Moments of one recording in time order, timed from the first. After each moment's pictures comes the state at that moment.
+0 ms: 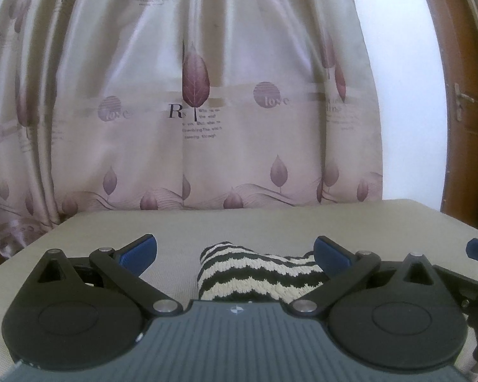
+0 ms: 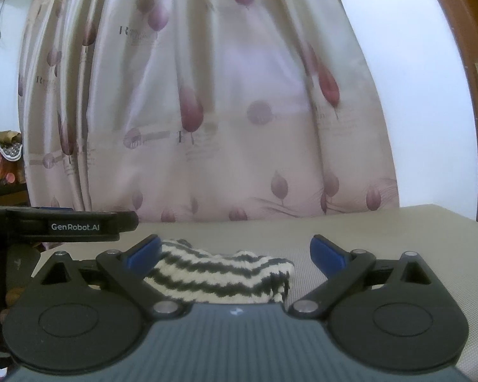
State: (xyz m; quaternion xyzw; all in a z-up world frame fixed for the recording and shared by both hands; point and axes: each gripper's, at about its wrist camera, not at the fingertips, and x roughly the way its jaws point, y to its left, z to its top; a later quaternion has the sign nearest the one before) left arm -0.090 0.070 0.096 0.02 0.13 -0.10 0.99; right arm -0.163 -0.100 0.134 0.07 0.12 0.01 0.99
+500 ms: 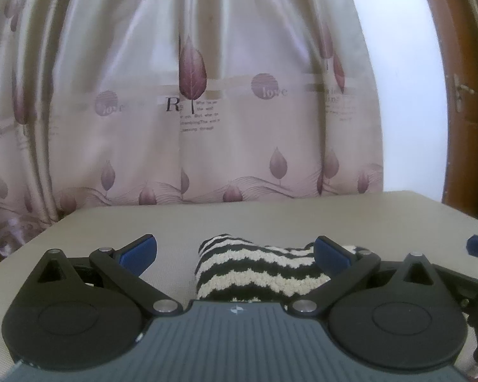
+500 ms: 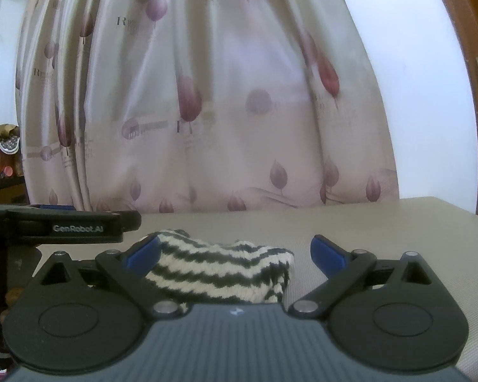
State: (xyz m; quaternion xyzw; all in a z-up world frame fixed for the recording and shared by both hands) left arm -0.087 0.068 0.087 0.02 0.13 -0.11 0.98; right arm -0.156 -0.100 0.129 0.07 0.14 0.01 0.99
